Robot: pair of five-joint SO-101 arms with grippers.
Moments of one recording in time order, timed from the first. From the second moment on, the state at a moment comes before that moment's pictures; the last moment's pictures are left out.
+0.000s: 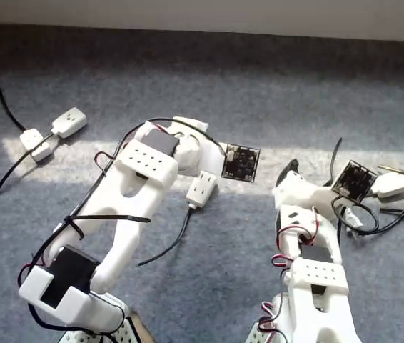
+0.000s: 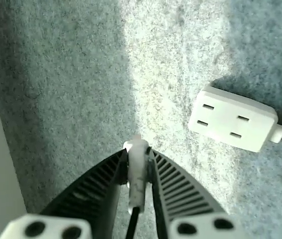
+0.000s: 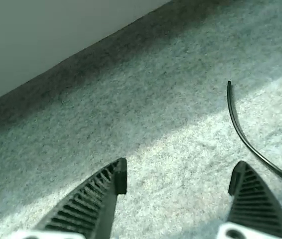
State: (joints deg) left arm 20.2 -1.6 17.5 50.5 -75.9; right arm 3.4 -50.2 85.6 -4.2 -22.0
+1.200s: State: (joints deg) left arm 26.5 -1.5 23.2 52.4 -80.4; right arm 3.7 -50.2 85.6 -4.5 -22.0
